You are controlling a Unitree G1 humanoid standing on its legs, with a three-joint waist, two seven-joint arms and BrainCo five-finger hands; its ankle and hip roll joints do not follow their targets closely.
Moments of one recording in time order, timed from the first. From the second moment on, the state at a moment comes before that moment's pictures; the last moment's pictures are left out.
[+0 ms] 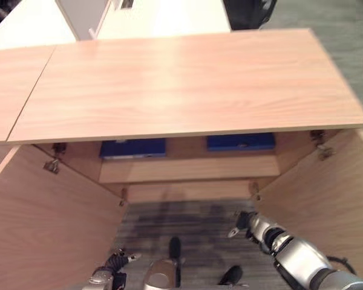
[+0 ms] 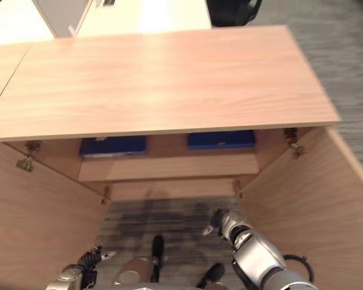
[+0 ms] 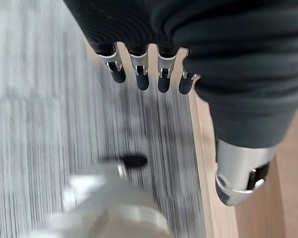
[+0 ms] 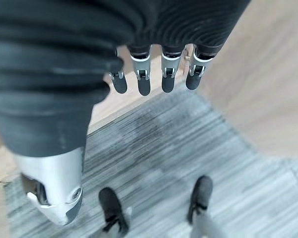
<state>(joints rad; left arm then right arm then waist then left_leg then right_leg) 0.04 0.28 -0.20 1.03 -0.22 0.03 -0.01 -0.47 -0.16 0.57 1.34 -0.33 0.16 0.11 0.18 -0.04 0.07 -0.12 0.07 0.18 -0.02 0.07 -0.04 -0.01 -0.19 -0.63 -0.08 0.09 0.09</state>
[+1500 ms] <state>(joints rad) 0.01 0.20 -0.15 1.30 -0.20 0.02 0.03 -0.24 -0.69 -0.01 1.06 0.33 0.03 -0.10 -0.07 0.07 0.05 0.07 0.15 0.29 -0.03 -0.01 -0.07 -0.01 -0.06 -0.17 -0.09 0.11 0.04</state>
